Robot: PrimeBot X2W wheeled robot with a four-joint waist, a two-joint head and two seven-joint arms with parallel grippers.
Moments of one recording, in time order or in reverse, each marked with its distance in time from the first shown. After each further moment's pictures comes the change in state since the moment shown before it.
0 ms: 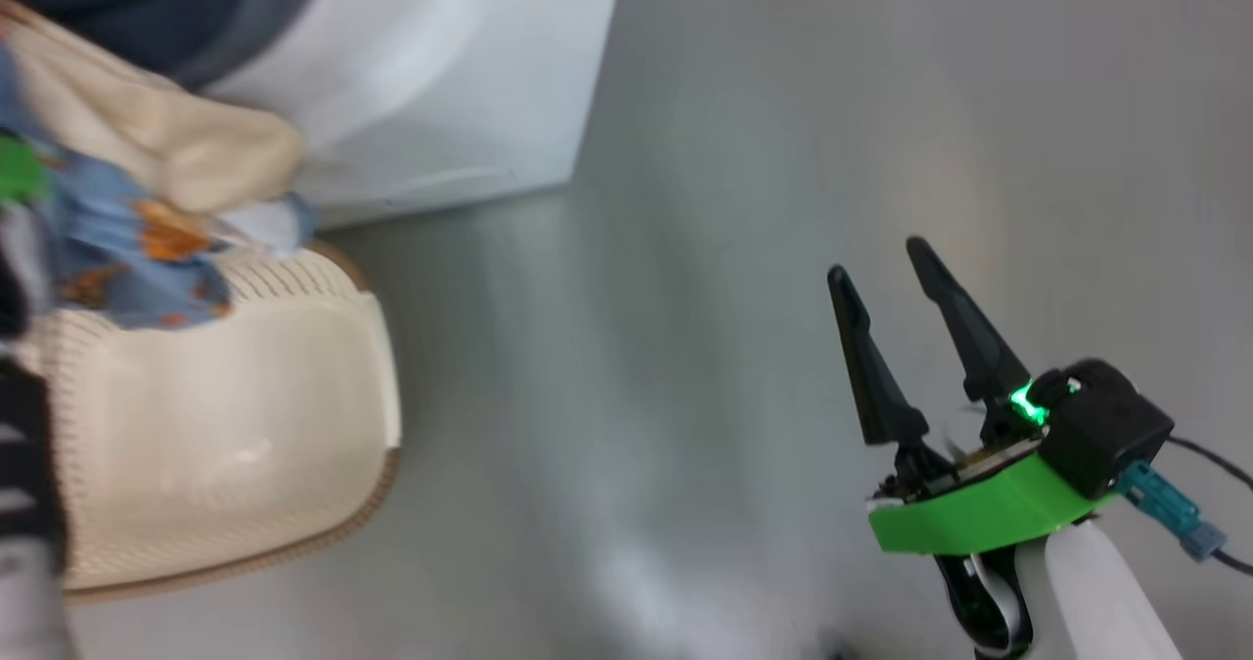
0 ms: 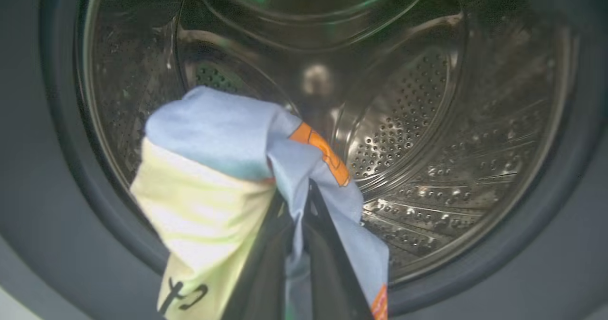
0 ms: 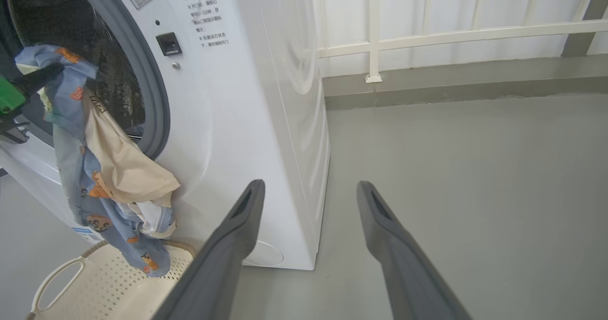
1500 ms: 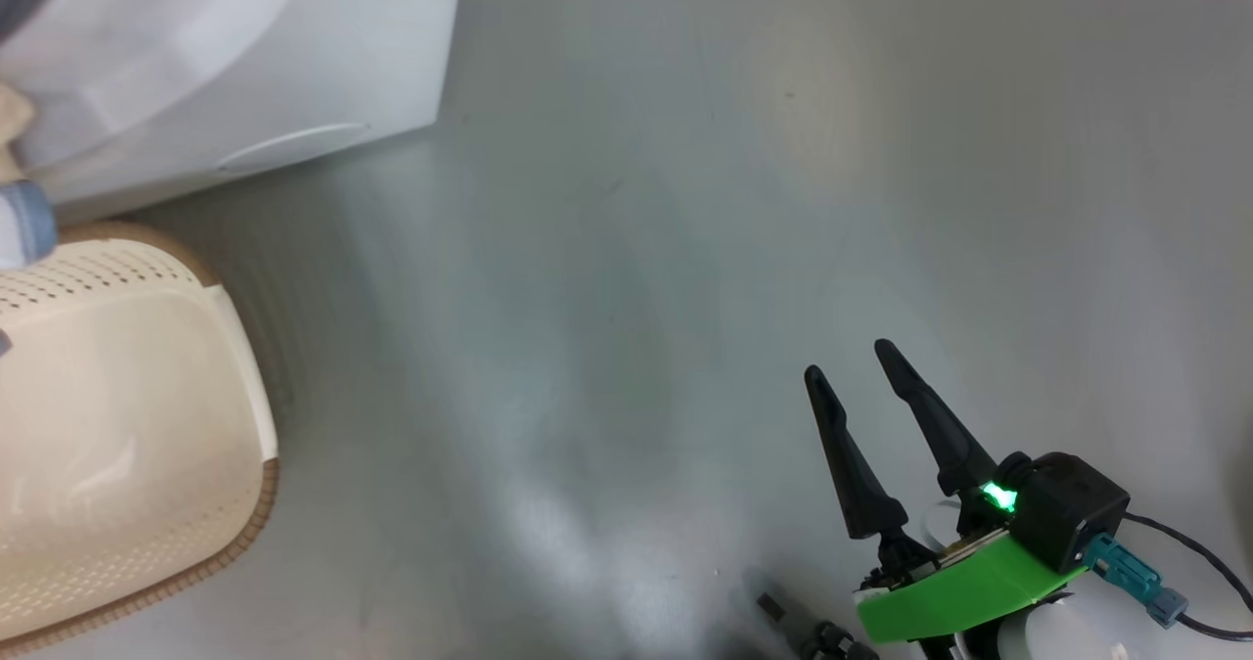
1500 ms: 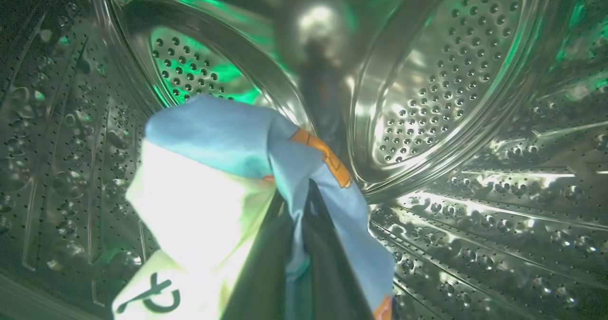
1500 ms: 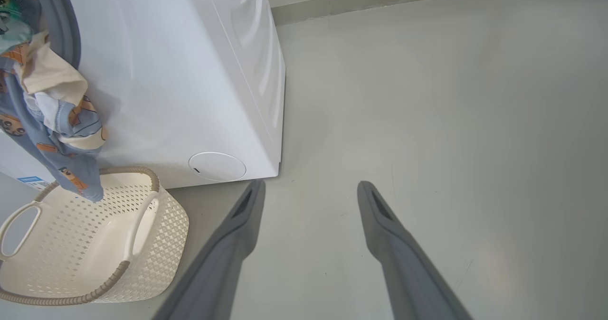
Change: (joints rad) left arm -0.549 0.188 -0.008 0.534 0.225 0.002 0.000; right arm 0.123 -0.005 0.048 0.021 0.049 0.000 0.000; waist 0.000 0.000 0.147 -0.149
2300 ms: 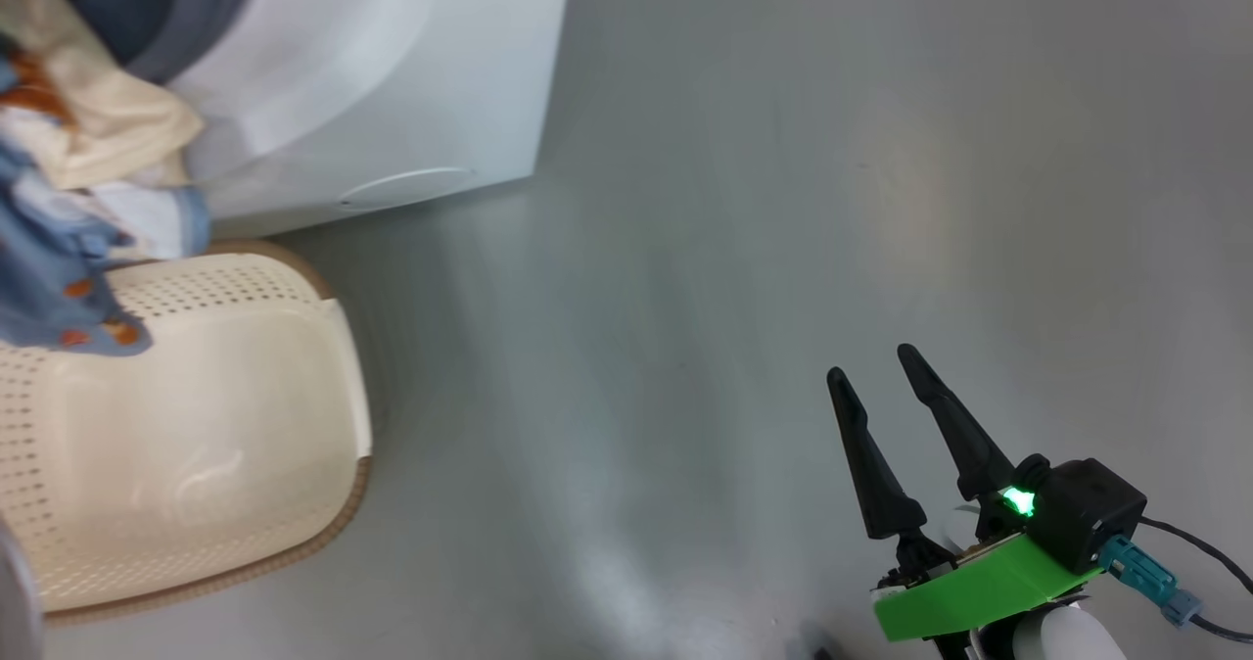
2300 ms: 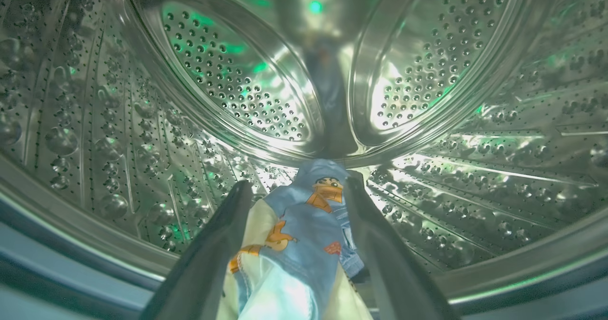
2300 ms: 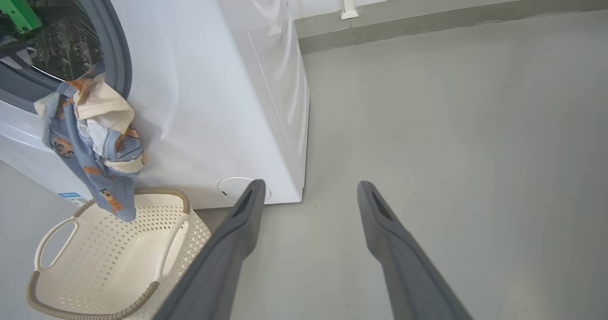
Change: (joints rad) left arm -0.001 -0.122 -0.050 0.230 -0.003 0.102 0.000; right arm 0.008 -0.008 -0.032 0.010 0.000 0.000 0.000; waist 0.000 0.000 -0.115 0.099
